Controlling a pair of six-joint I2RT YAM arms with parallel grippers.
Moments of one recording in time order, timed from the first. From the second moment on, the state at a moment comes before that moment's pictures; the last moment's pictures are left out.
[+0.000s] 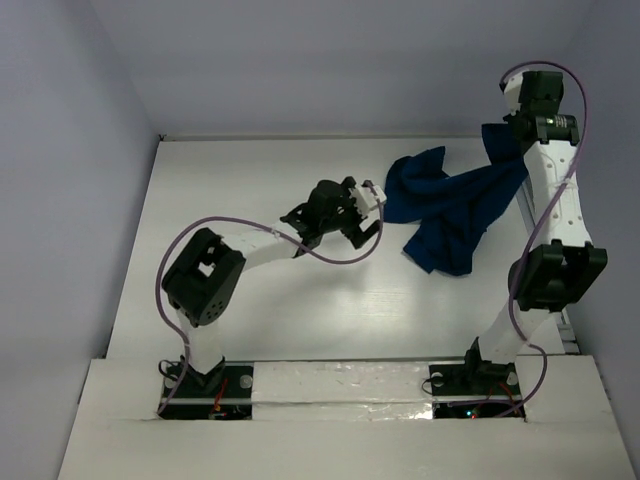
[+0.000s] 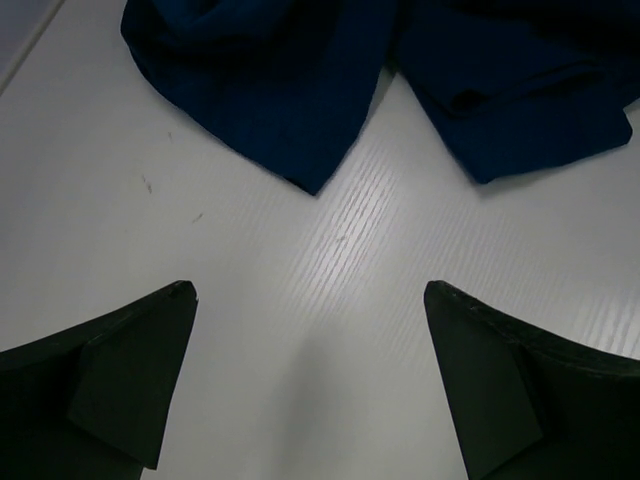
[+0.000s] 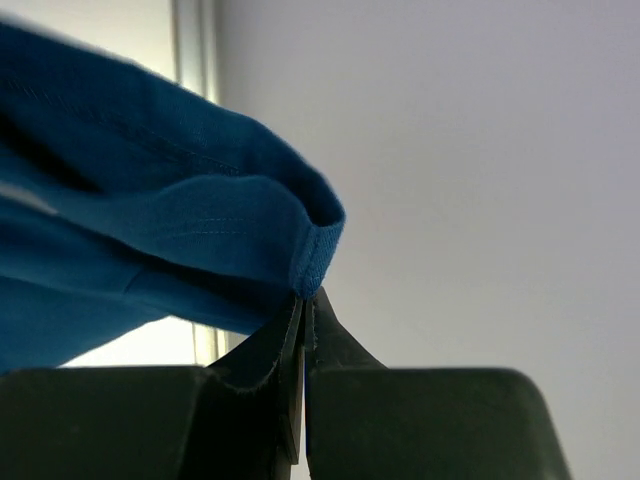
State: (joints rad) left arm -0.73 1.80 1.13 0.26 0.26 0.30; right arm -0.09 1.78 2.00 -0.85 0.51 -0.62
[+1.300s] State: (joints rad) left arm -0.91 2.52 1.98 0.11 -0.27 0.54; right arm -0.11 1.68 1.87 -0.91 0.38 -0.63
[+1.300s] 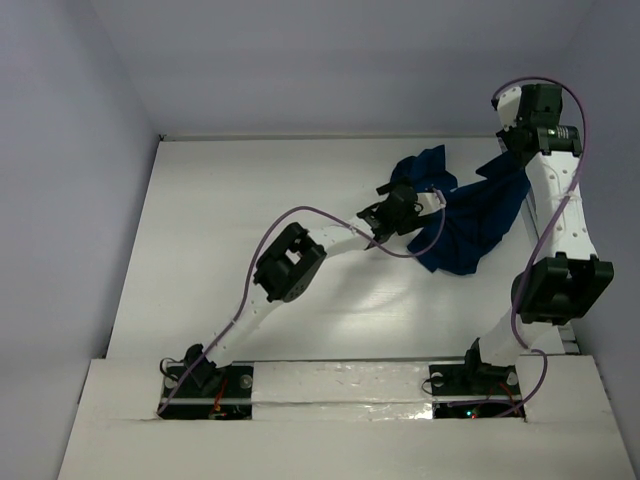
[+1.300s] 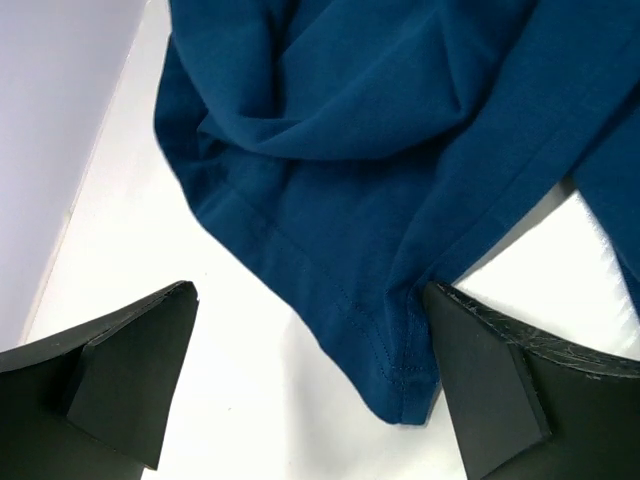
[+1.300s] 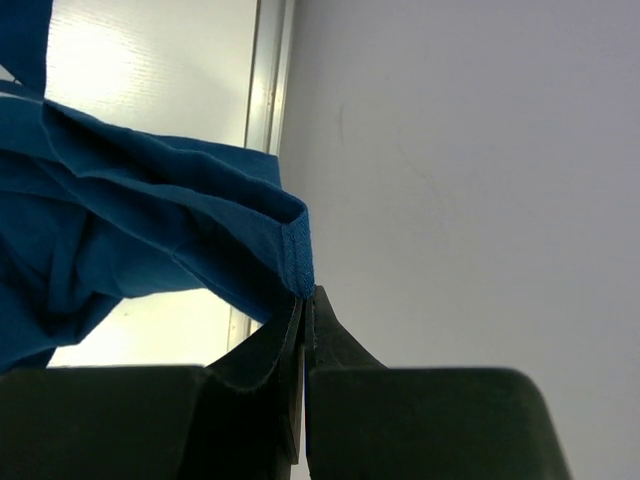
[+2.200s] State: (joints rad) left arm -0.83 2.51 2.06 -0.16 0.14 0.41; right arm -0.11 1.65 1.84 -0.90 0.34 -0.63
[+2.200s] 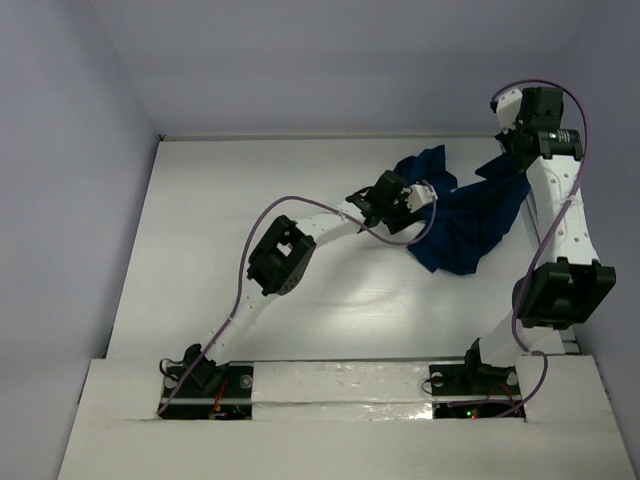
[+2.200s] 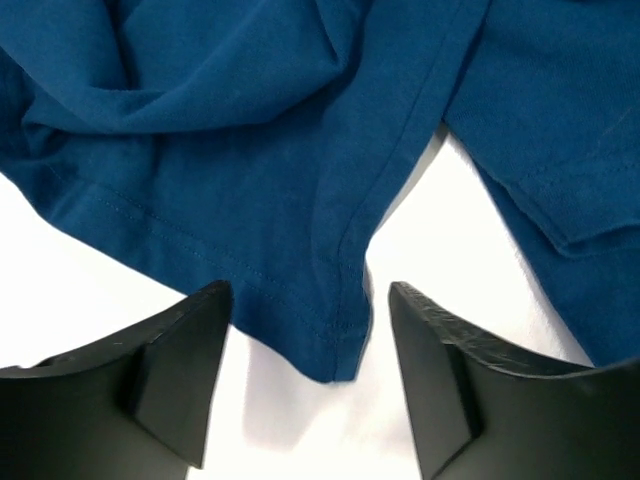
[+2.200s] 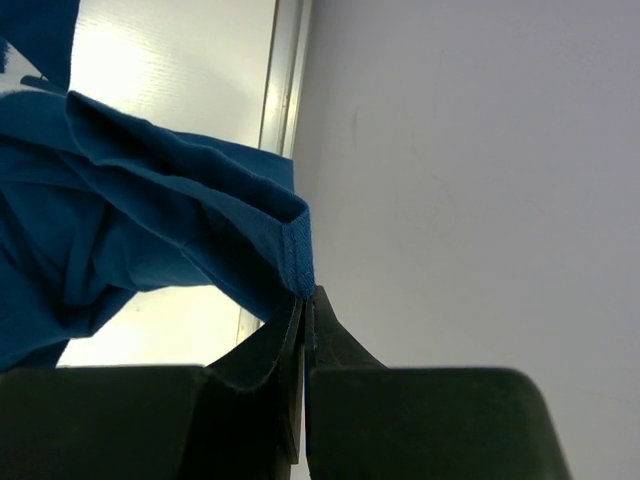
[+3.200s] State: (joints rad) left arm -0.68 2.25 1.87 -0.21 0.11 0.39; right arm -0.11 1.54 1.77 -0.87 0.27 -0.62
